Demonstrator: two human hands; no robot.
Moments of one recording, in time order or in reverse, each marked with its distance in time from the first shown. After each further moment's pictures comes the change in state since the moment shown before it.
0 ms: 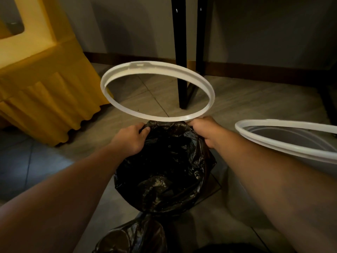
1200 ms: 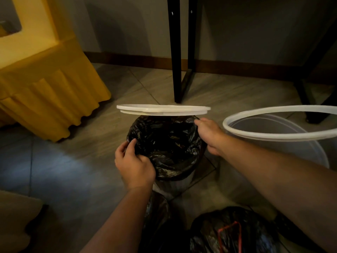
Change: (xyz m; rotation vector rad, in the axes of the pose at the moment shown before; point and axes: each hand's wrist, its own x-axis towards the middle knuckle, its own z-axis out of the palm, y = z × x) left_hand -0.170 0.030 0.049 -0.498 0.613 -0.263; right_hand -0.078 0.041 0.000 -0.020 0.100 -0.075
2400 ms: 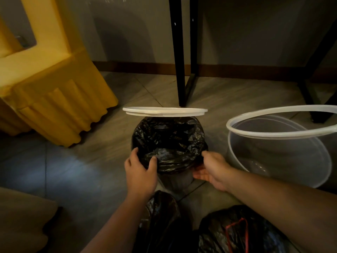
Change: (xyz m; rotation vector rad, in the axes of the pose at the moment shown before) left_hand 0.005 -0.027 -0.025 0.005 -0.291 -0.081; right_hand -0.086 0.045 0.020 0.227 0.004 0.362
